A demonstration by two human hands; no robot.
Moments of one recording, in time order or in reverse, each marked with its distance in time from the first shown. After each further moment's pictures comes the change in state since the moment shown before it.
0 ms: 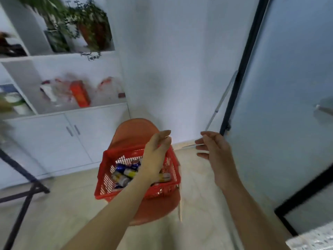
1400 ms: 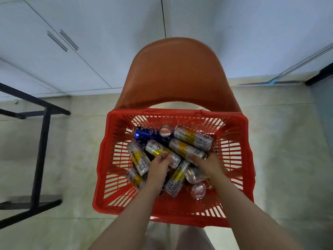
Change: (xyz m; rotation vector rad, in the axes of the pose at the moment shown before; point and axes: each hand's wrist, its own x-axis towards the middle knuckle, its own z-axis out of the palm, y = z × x) left_hand 0.197 -0.398 -0.149 0.057 0.295 -1.040; right_hand 0.270 0.465 0.188 -0.780 -0.374 0.875
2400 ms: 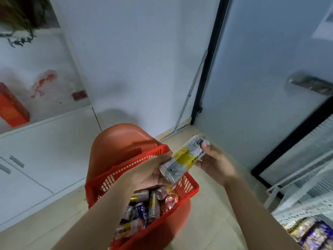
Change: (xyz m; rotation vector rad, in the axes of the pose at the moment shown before) left_hand -0.239 0.148 -0.061 0.263 -1.142 0.085; right_hand -0.358 -0.013 -0.098 1.011 0.029 -0.743
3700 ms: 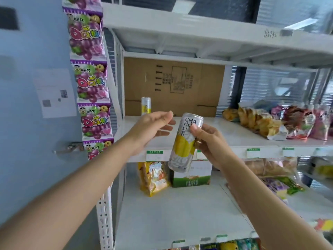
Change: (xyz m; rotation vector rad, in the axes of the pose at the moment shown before) left_hand 0.075 -0.031 0.781 0.758 -0.868 0.778; right_hand -0.587 -0.318 -0.306 -0.339 0.954 -0.830
